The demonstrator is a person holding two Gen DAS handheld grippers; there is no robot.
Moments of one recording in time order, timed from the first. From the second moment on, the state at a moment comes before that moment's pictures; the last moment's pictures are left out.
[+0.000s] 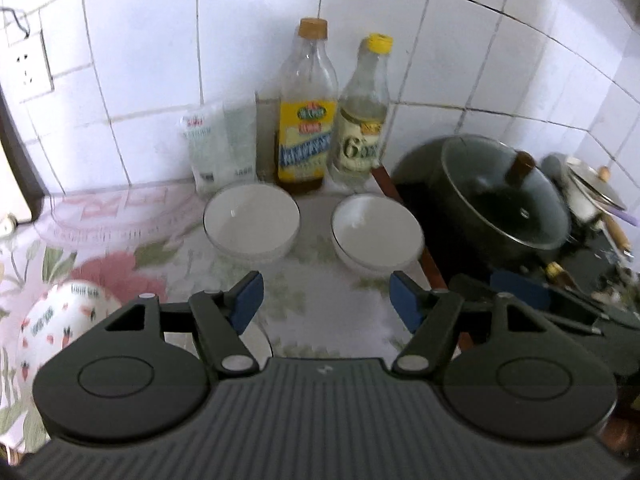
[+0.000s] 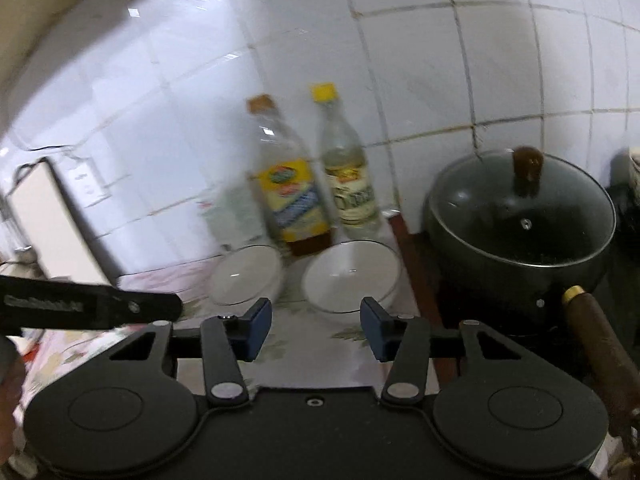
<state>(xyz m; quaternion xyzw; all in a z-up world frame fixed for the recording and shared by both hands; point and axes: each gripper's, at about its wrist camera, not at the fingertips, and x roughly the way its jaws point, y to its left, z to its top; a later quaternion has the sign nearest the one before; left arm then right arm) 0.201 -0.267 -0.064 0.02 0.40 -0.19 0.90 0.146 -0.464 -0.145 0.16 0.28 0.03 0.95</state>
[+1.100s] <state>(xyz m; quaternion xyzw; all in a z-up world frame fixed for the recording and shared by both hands) 0.321 -0.342 -0.184 0.01 0.50 -0.15 0.86 0.270 -0.483 -0.244 0.22 0.35 -0.04 0.91</state>
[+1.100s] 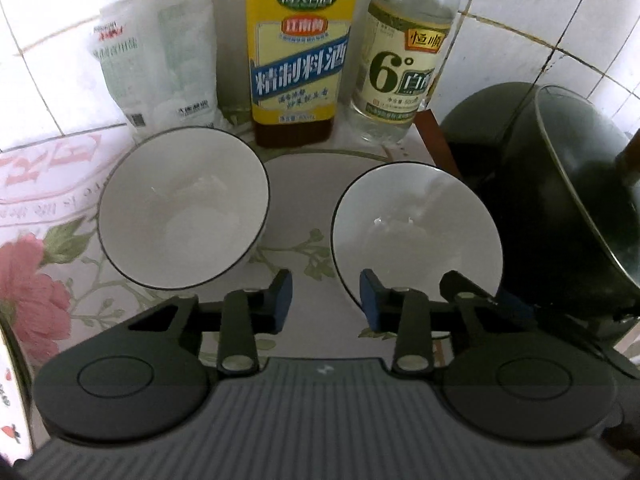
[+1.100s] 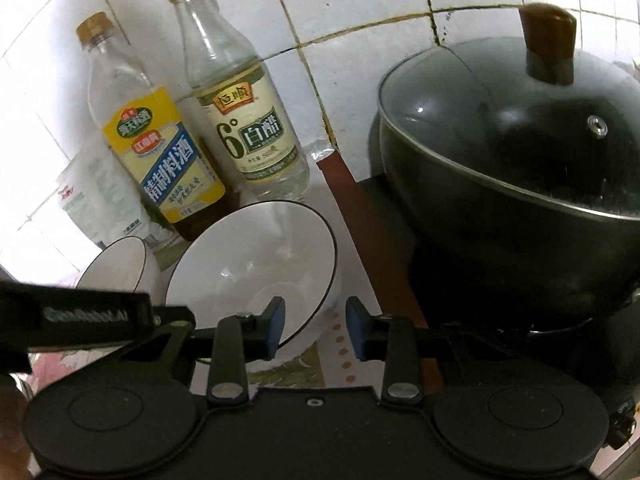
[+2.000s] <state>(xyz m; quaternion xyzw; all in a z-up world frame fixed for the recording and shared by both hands) 0.226 -0.296 -0.107 0.03 0.47 -0.19 0.86 0.177 -0.476 -0.184 0.29 0.39 -0.02 0.88</state>
